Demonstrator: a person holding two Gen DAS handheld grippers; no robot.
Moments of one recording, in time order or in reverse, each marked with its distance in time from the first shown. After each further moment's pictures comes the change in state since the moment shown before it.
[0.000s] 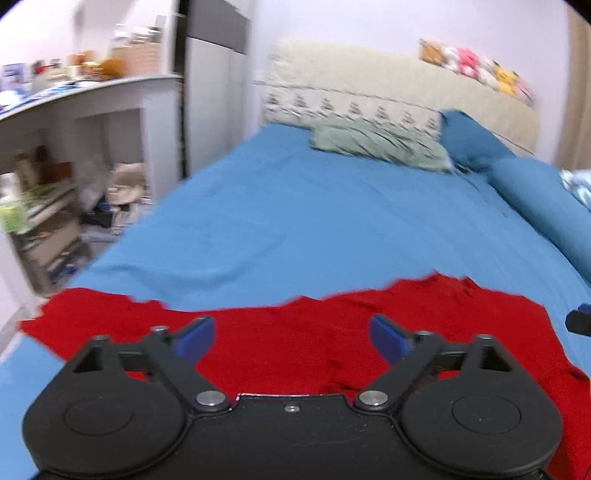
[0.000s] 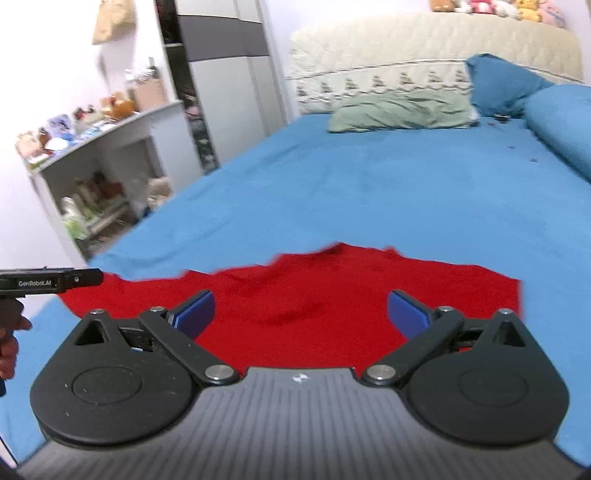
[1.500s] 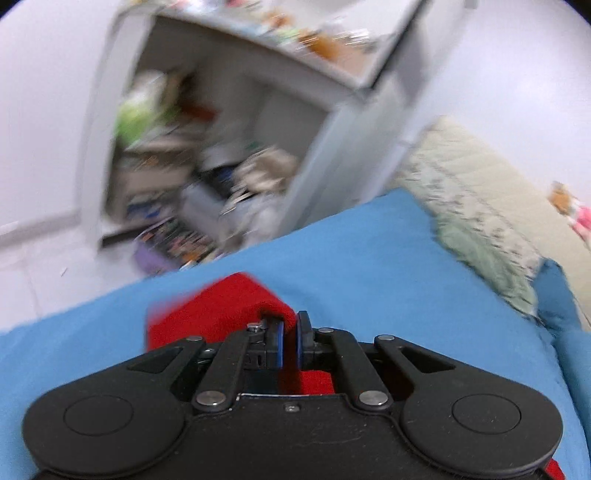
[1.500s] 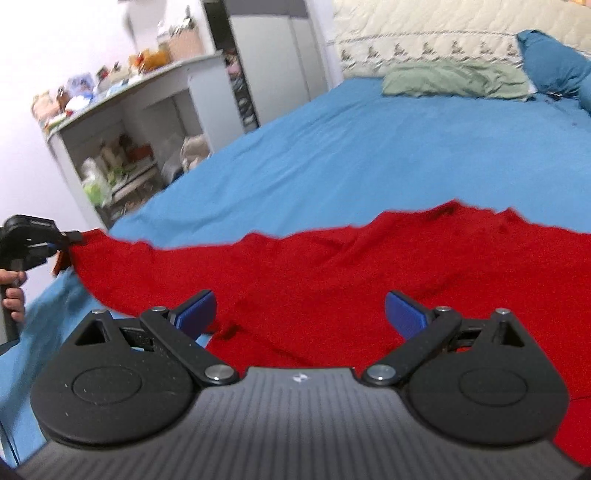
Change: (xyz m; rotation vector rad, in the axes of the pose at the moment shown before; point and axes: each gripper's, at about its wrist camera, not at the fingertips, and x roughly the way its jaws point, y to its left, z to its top) left arm 0.034 0.191 0.010 -0.483 -0.135 0.091; right arm 0.100 0.074 -0.032 -0.015 0.063 0.034
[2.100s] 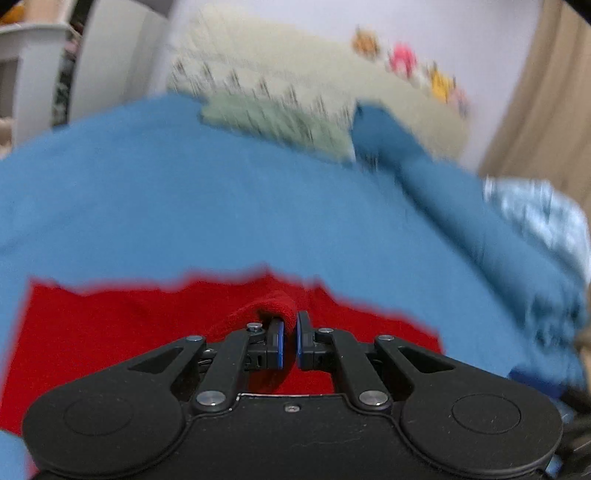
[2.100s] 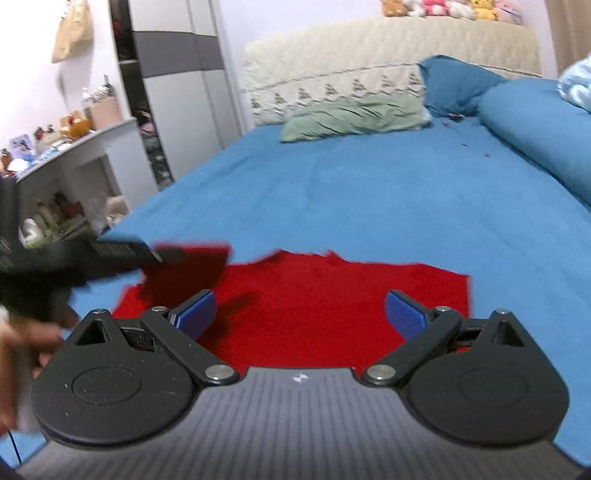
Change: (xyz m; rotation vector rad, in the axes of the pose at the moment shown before) left arm 0.017 -0.323 -0.194 0.404 0.314 -0.413; right arm -0.113 -0.148 0.006 0.091 -0.083 -0.214
